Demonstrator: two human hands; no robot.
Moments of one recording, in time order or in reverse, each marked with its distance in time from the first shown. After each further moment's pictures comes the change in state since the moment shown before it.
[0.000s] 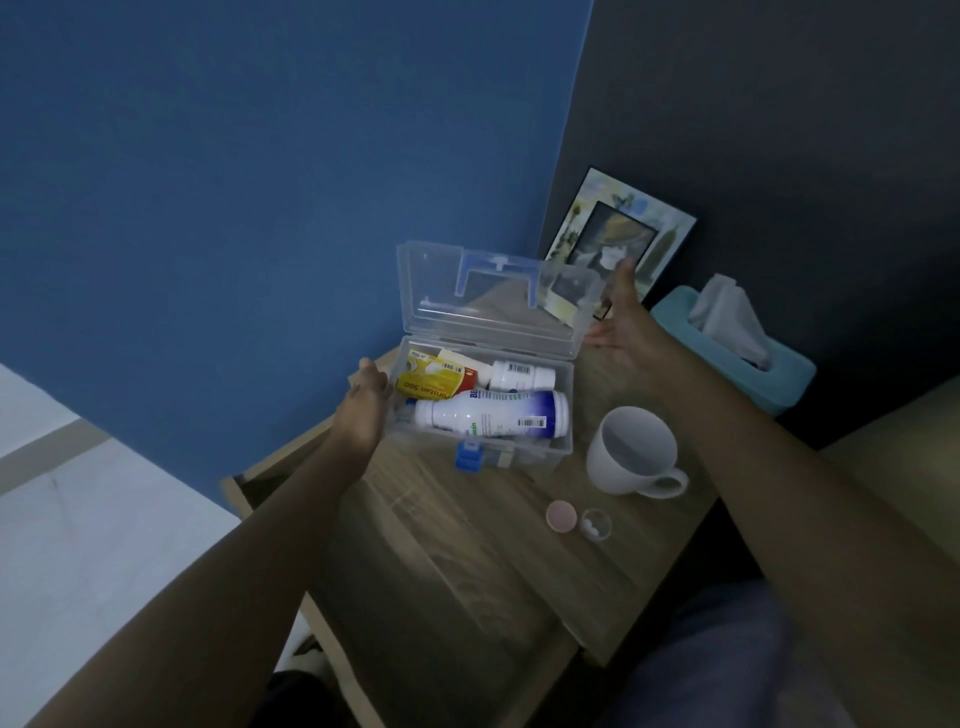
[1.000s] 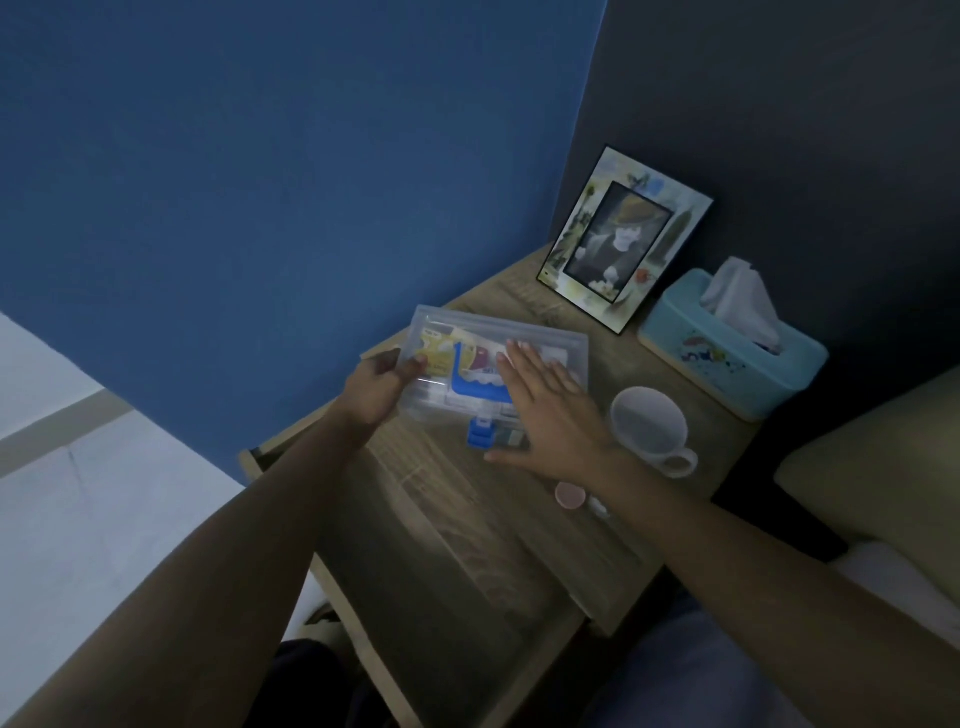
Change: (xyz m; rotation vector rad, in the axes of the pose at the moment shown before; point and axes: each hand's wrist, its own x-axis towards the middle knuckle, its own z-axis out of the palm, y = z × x) left_hand -0.008 -0.002 -0.015 0.016 -0.214 0.208; right_hand -0.097 0.071 0.063 -1.398 -0.257 -0.715
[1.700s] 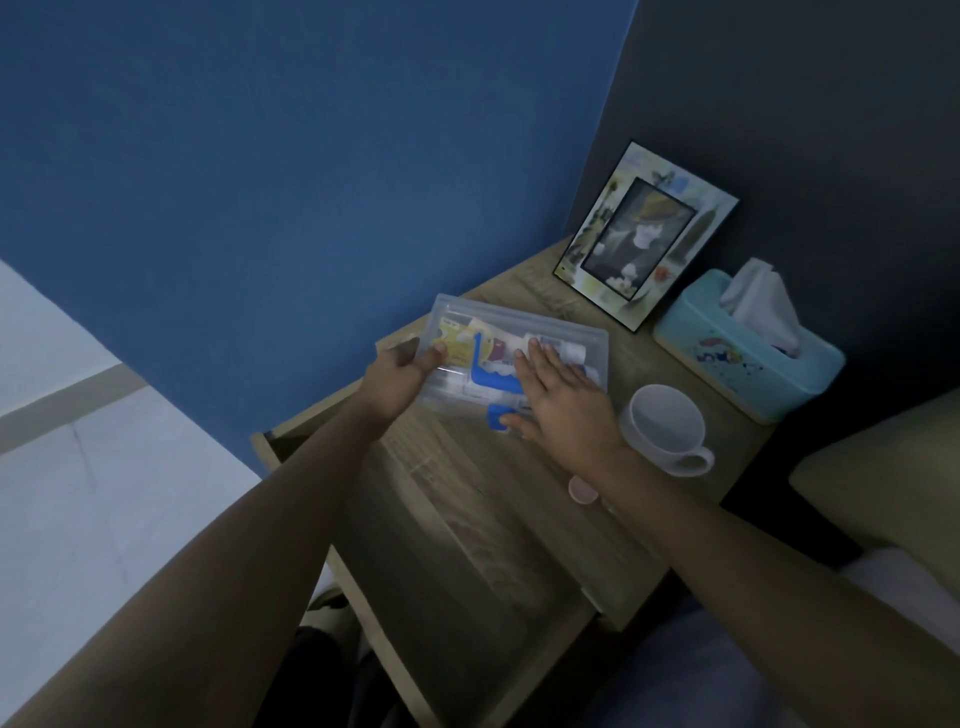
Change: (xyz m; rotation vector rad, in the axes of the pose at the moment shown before) left_hand -0.004 -0.002 -0.001 0.074 -0.022 0.051; right_hand 0.009 -0.009 0.012 -0.018 0.104 0.082
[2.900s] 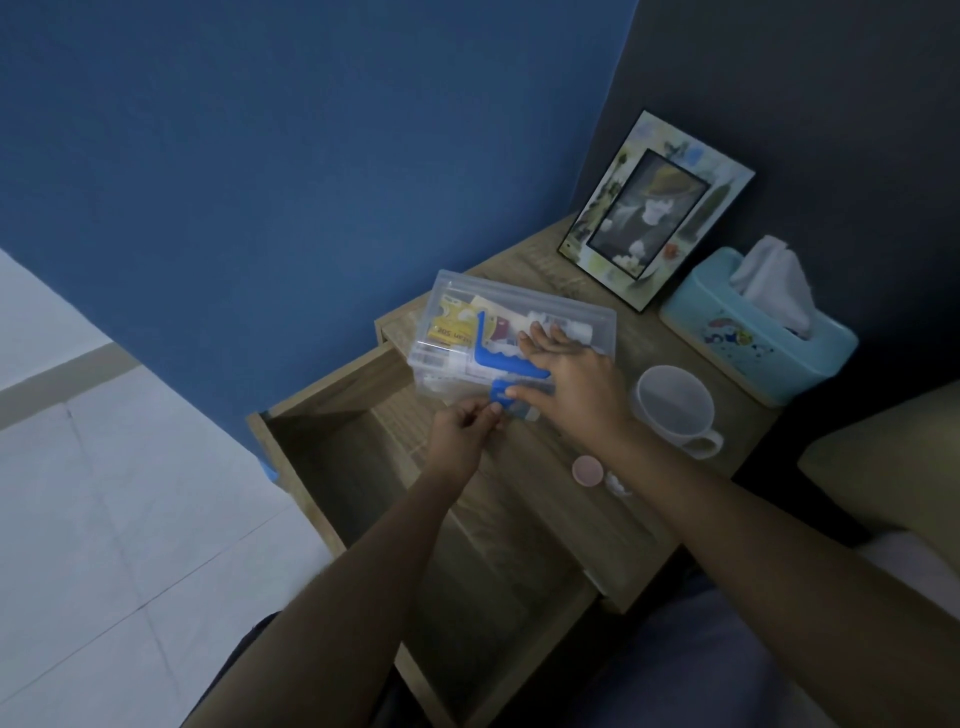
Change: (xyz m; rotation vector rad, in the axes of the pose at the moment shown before) left_hand -0.044 -0.050 0.088 -0.250 0.074 -0.005; right_hand 0.006 0.007 -0.002 0.260 0.093 0.060
